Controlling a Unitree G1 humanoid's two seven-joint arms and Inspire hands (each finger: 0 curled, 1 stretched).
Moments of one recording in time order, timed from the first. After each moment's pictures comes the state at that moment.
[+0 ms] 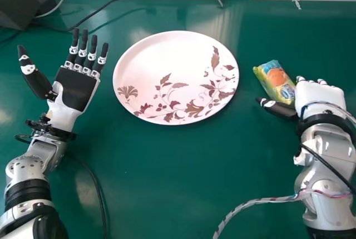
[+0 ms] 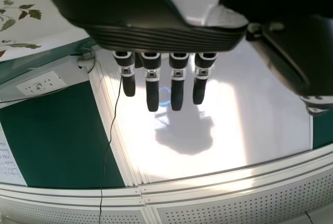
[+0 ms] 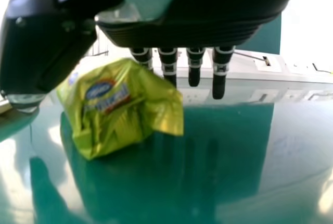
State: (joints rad) left arm -0.57 0.26 0.68 0.71 -1.01 0.62 -0.87; right arm -0.24 -0.31 0.01 -0.29 -1.58 0.45 0.71
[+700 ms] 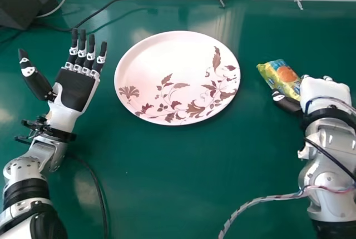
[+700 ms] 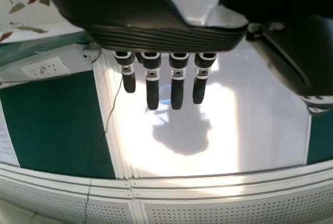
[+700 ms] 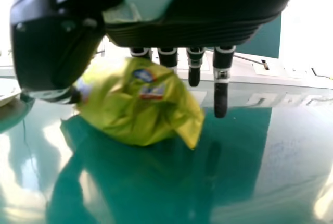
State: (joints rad) left arm -0.59 0.28 0.72 0.76 -1.06 0.73 -0.85; right arm -0.25 -0.38 0.02 -0.25 -1.54 0.47 0.70
